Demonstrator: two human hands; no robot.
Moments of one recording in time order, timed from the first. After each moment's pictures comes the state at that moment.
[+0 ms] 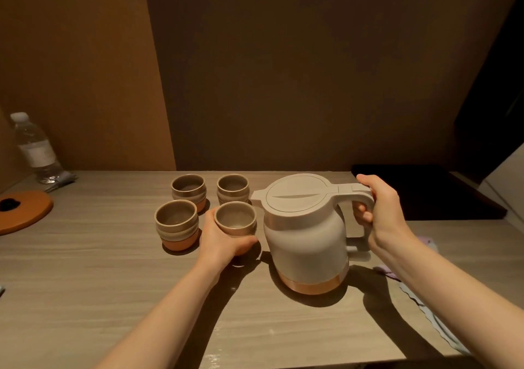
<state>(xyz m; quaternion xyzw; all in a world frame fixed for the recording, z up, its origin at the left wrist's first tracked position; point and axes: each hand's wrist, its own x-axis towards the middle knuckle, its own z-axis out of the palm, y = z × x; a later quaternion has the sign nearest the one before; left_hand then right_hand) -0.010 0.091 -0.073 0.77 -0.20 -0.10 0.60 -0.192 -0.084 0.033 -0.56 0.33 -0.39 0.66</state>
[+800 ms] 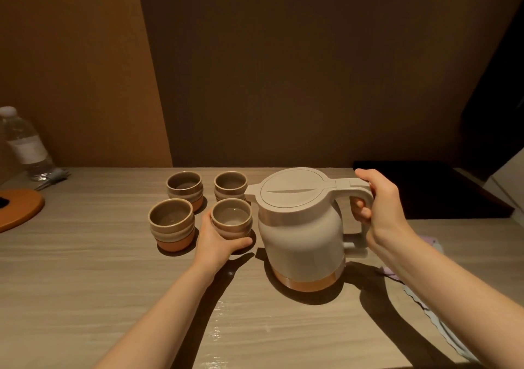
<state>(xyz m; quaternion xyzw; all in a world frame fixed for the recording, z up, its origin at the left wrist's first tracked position) 0.003 0.086 -0.088 0.78 -0.19 -0.12 0.58 -0.180 -0.086 0.035 -0.55 0.32 -0.39 0.66</state>
